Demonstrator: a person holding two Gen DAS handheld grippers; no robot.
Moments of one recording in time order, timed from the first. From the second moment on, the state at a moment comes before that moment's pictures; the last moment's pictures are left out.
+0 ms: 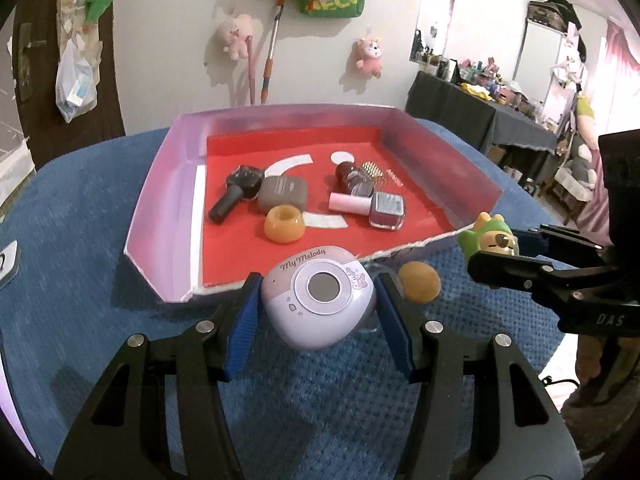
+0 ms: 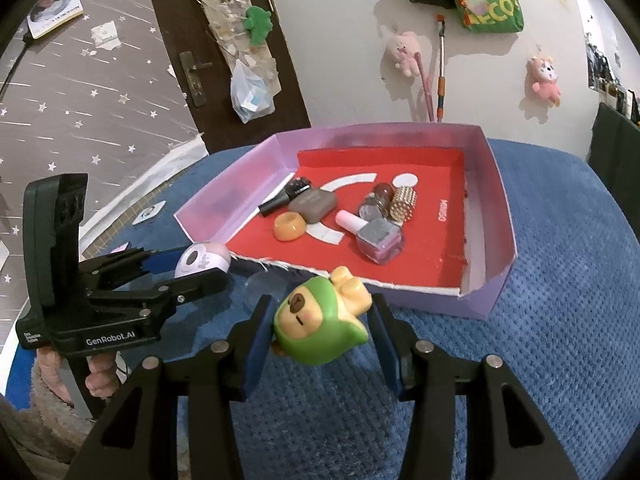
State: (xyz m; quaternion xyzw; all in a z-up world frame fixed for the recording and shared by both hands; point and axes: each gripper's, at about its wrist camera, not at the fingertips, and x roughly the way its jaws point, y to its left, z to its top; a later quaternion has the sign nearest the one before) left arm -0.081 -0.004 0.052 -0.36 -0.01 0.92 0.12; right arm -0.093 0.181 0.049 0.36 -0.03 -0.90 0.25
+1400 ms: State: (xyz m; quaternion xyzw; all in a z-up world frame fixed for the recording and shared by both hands) left arm -0.165 -0.008 0.024 -0.44 -0.03 0.89 0.14; right arm -0.201 0.161 0.020 0.47 -0.08 -0.82 0.30
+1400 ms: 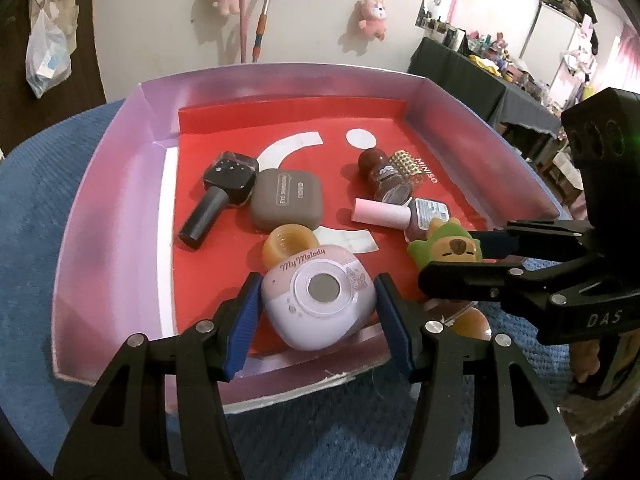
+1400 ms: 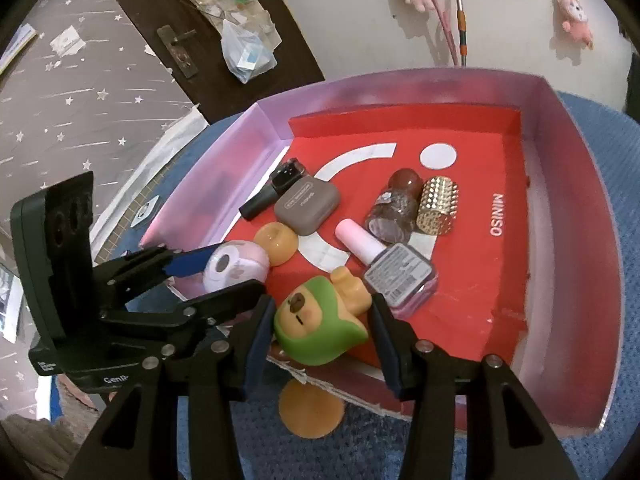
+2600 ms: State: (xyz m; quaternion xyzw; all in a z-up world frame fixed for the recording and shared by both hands) left arm -0.198 -0.012 0.012 -0.43 -0.02 0.90 0.10; right arm -0.227 0.161 0.009 0.44 -0.02 -0.88 0.19
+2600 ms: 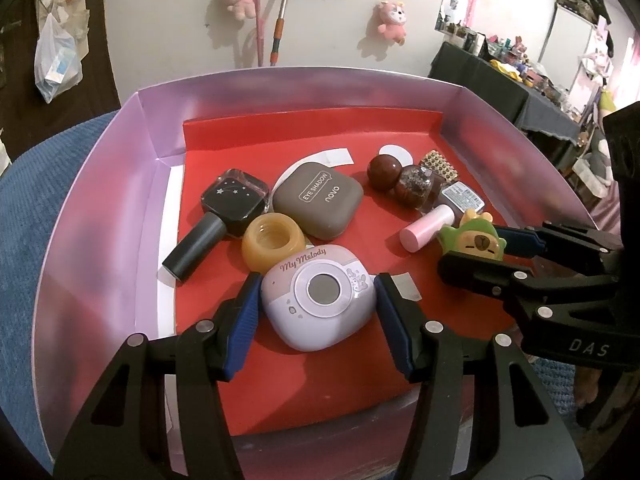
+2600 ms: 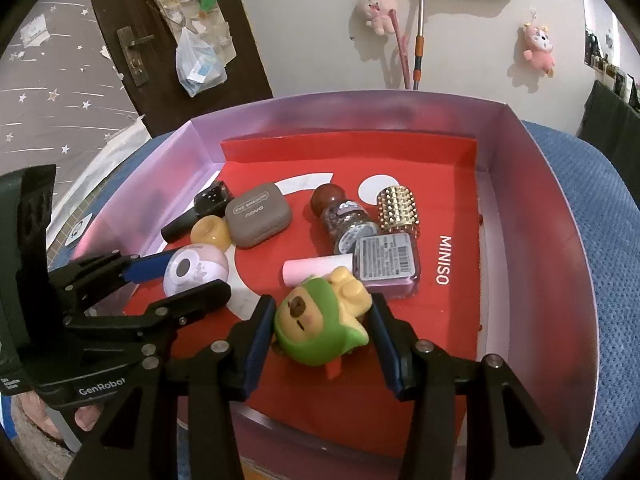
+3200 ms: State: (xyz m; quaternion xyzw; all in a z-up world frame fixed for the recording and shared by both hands) left arm -0.201 -0.011 0.011 -0.43 -0.01 0.90 0.10; right arm -0.226 0.162 0.009 0.44 -0.03 -0.88 0.19
